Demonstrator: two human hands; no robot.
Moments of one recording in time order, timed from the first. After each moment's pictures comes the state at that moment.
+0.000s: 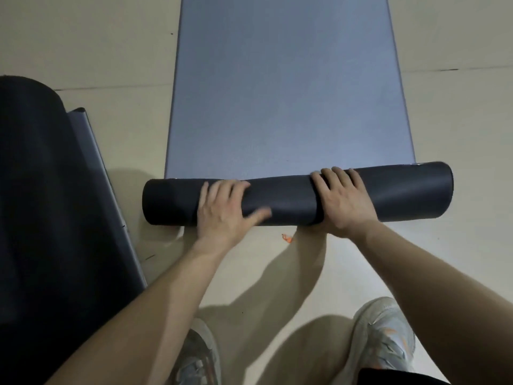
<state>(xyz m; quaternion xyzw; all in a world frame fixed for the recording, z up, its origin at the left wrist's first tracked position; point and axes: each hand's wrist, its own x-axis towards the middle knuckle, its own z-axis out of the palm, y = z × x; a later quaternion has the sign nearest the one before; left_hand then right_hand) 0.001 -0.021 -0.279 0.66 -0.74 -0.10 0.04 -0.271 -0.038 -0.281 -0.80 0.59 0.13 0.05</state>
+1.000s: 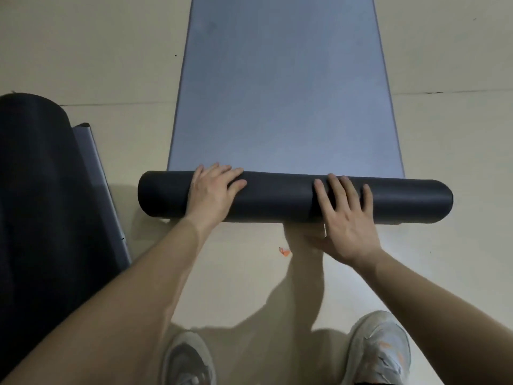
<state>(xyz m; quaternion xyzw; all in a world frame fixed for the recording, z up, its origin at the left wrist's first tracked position) 0.014 -0.085 -0.248 0.66 -0.73 -0.18 0.08 -0.270 -0.015 -0.252 -0.77 0.63 0.06 0.06</state>
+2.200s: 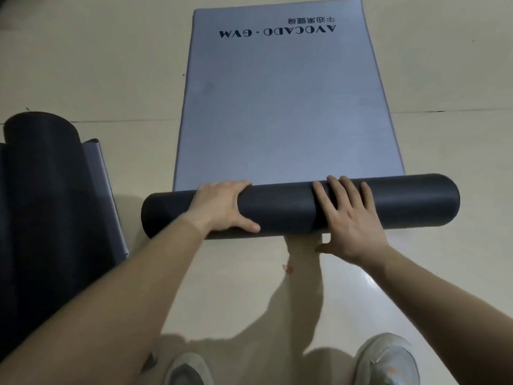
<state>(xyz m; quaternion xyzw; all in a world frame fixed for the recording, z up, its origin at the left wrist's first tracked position) 0.011 -0.115 -0.212 0.60 -0.74 -0.26 -0.15 -0.268 -0.051 -0.224 -0.78 0.61 0.11 0.07</state>
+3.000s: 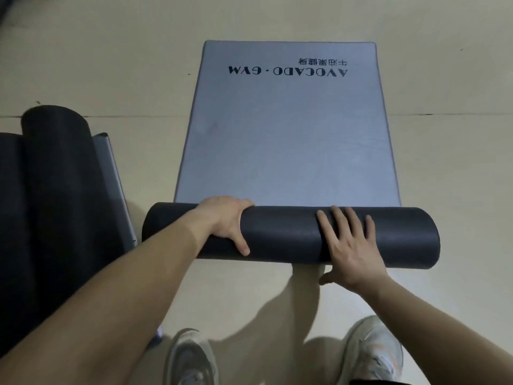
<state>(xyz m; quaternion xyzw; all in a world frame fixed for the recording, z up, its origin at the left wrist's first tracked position) 0.011 -0.082 -0.192 0.53 -0.74 -0.31 -0.28 -0.270 0.025 -0.222 -0.76 0.61 0.21 0.10</state>
